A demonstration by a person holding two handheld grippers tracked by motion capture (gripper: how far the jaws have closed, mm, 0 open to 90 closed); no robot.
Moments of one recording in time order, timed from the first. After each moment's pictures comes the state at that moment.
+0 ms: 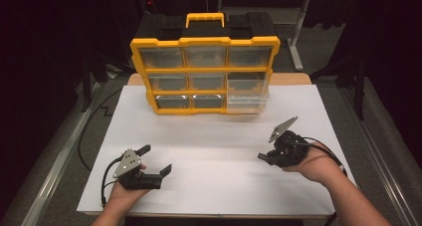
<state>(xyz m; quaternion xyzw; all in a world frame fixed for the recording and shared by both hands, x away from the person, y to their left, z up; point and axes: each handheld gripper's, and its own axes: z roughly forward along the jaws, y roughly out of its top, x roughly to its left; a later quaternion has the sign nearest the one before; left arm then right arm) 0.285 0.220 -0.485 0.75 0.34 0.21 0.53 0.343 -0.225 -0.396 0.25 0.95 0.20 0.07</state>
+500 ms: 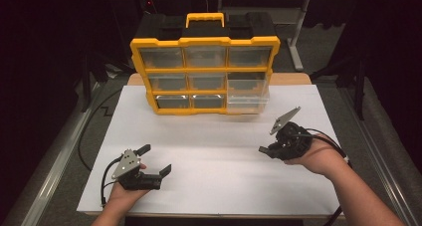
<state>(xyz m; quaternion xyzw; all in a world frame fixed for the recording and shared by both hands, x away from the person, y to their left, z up) 0.283 0.221 -0.485 0.74 0.33 0.21 0.54 0.349 -0.224 -0.369 0.24 0.95 0.20 0.08</state>
